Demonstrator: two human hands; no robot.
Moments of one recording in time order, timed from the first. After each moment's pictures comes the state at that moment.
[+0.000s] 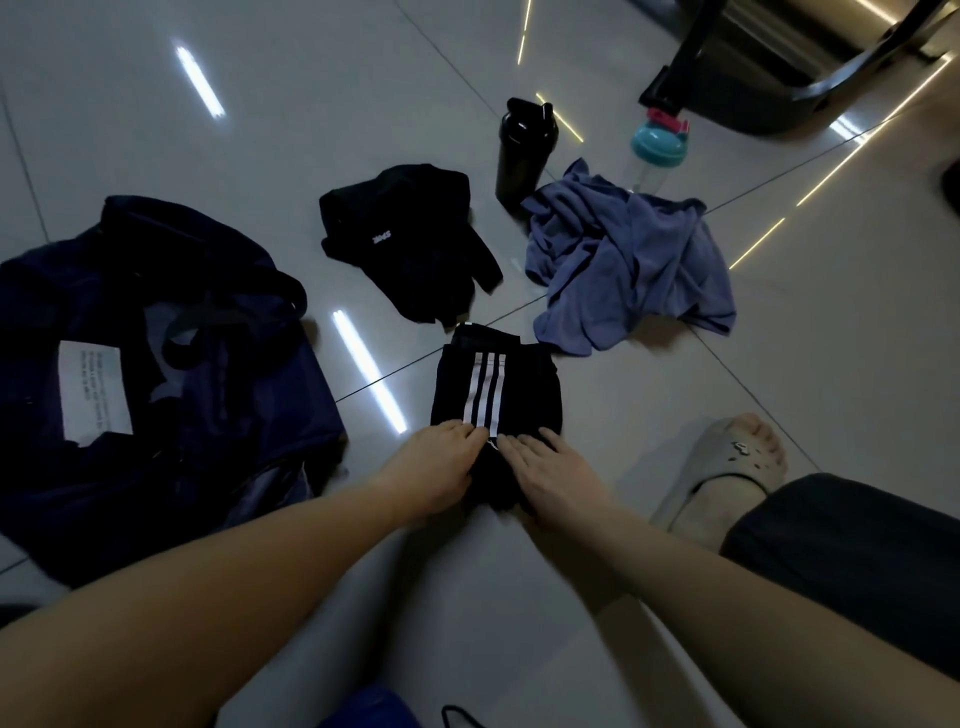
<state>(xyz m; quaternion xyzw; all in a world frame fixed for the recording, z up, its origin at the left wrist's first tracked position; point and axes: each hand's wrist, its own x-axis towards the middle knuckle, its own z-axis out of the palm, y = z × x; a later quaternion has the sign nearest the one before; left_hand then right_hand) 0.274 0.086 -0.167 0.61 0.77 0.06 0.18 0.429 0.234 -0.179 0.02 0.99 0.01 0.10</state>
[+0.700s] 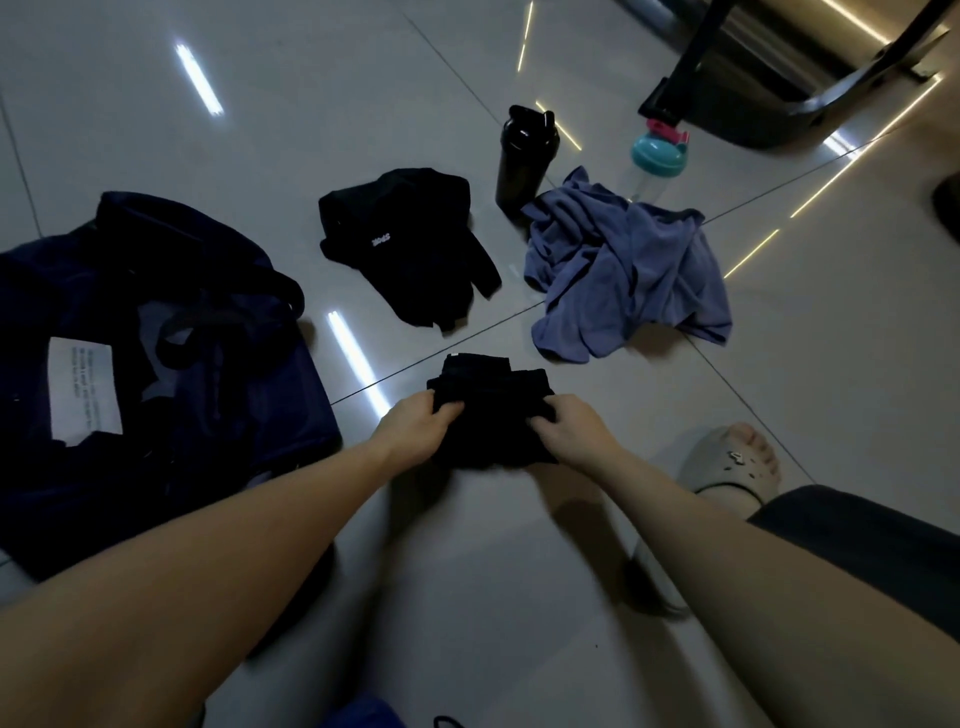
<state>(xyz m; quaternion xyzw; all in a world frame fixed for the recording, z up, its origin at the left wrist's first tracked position) 0.235 0.103 -0.166 0.23 0.83 0.32 0.39 0.385 0.283 -0.147 0.34 0.88 -0.32 0.12</state>
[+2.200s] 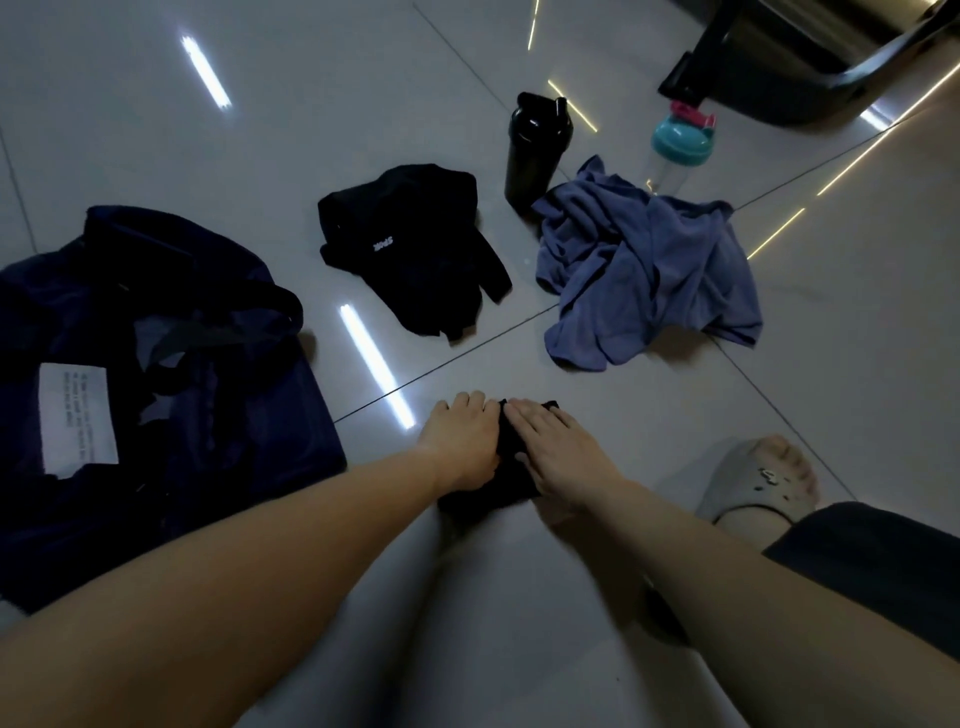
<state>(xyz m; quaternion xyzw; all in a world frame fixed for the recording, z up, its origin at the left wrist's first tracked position) 0.251 0.153 -0.170 0.52 0.82 -0.05 0.21 0.382 0.281 -0.193 0.09 0.98 -0.12 0.14</state>
